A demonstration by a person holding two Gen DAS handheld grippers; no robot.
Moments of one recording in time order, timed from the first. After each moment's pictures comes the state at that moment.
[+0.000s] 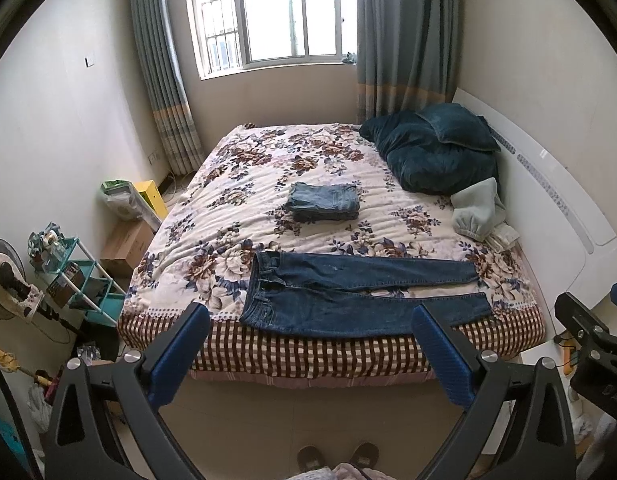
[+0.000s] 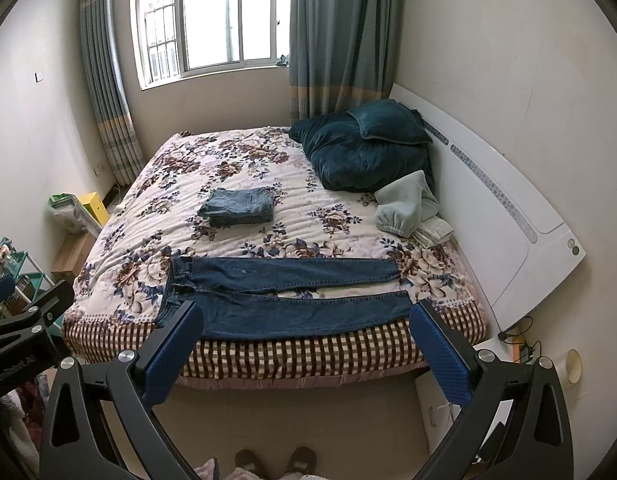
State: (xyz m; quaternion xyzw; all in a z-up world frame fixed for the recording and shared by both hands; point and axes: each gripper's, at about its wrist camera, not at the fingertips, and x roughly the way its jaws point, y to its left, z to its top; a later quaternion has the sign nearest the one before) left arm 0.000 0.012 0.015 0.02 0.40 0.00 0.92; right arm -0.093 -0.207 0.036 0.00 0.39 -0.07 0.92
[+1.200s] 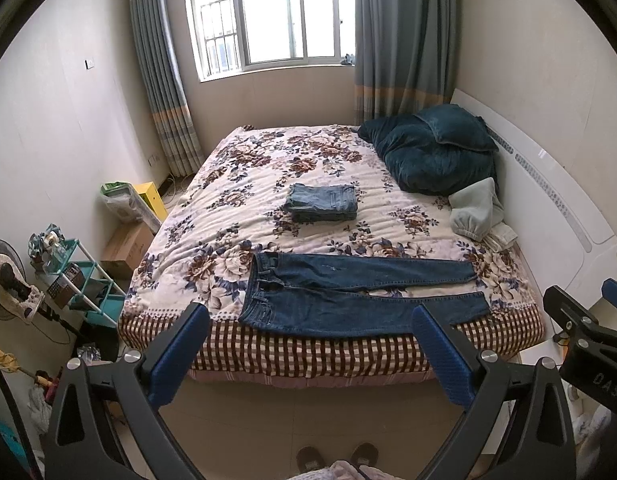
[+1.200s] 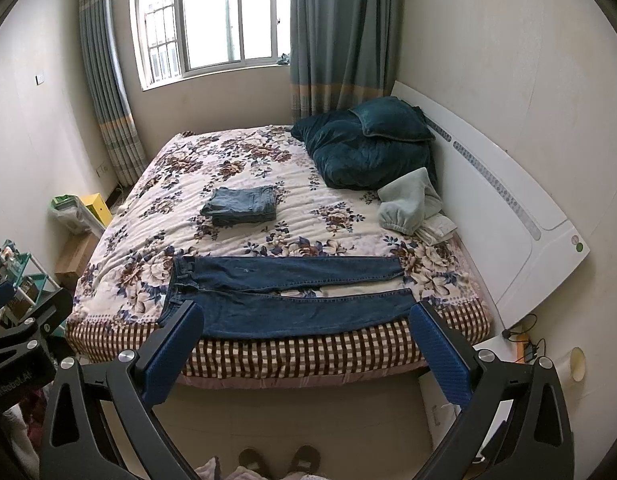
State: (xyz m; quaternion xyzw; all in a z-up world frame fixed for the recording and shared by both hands) left arm -0.002 0.000 0.018 0.02 0.39 0.00 0.92; right arm -0.095 -0.200 0.028 0.00 0.39 -0.07 0.92
